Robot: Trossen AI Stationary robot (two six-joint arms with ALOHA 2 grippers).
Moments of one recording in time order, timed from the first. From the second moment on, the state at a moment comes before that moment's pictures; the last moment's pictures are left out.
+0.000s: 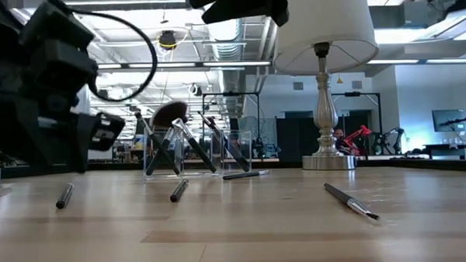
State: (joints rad) left arm -0.27 1.36 0.22 0.45 0.26 0.15; right arm 0.39 1.79 1.34 -0.16 0.51 0.34
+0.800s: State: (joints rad) left arm -0.27 1.55 0.21 0.61 0.23 0.12; right arm 0.38 1.88 1.34 0.07 0.43 0.37
